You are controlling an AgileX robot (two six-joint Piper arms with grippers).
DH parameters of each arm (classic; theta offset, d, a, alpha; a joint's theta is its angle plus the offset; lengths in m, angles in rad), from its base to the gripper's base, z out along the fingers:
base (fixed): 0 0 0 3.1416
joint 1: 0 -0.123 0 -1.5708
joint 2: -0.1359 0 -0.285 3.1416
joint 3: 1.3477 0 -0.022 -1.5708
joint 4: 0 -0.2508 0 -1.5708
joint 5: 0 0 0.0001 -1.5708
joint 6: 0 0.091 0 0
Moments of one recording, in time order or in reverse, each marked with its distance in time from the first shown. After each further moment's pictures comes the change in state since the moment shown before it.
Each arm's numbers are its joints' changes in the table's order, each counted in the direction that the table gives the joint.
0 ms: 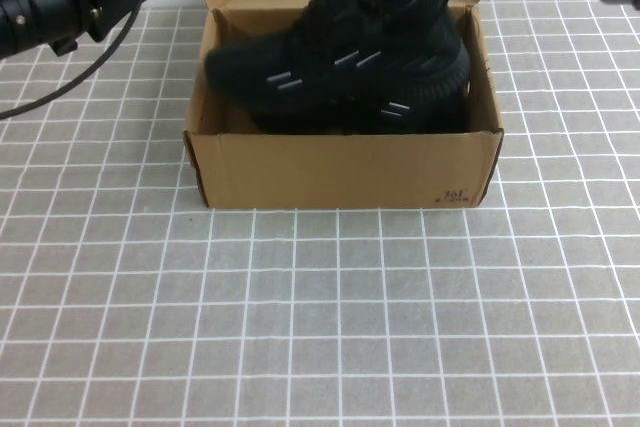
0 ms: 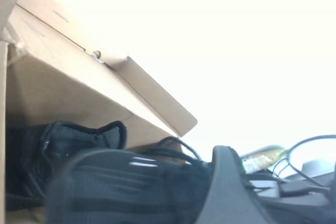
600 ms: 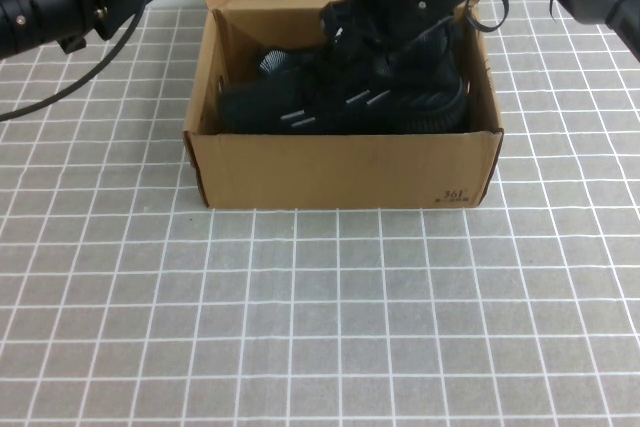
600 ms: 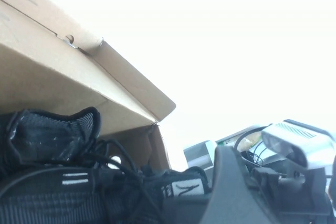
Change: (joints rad) right arm 0.002 -0.059 0.000 0.053 -0.068 0.103; left arm 0.000 0.000 -0.002 0.002 -0.072 0.006
